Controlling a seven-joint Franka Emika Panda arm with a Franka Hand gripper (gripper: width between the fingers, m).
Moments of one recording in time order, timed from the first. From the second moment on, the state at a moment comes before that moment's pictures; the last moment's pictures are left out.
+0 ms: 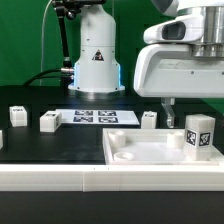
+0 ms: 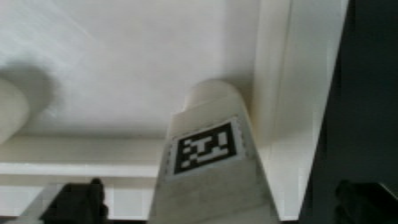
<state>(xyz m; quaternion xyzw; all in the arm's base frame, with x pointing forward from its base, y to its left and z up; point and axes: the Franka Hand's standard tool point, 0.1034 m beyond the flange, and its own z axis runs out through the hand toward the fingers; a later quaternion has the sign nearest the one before) 0.613 0.117 0.076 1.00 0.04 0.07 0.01</state>
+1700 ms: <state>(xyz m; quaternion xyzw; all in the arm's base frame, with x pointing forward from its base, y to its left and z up) 0.614 0.094 0.074 0.93 -0.35 0.09 -0.02</state>
